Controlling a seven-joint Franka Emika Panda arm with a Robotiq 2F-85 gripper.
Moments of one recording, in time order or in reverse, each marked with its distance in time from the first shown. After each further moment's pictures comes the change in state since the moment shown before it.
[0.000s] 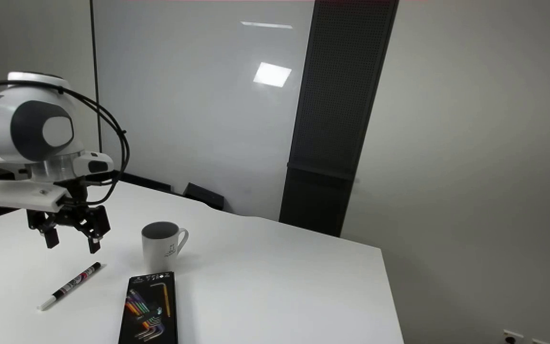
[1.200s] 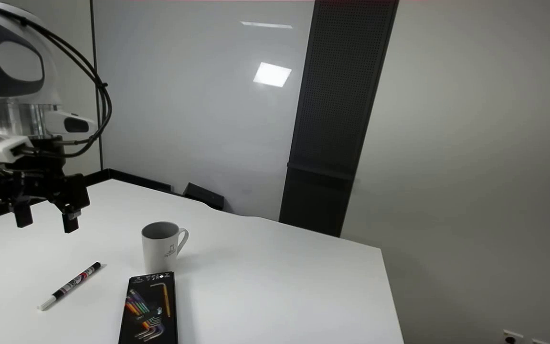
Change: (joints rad) arm -0.042 -0.294 0.056 -0.121 0.049 -0.259 0.020
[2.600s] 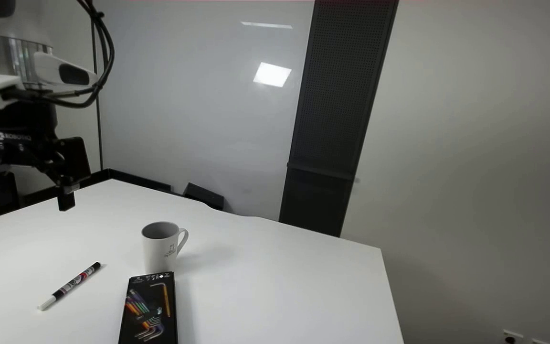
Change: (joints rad) arm -0.042 -0.358 -0.070 -0.170 0.093 -0.159 -0.300
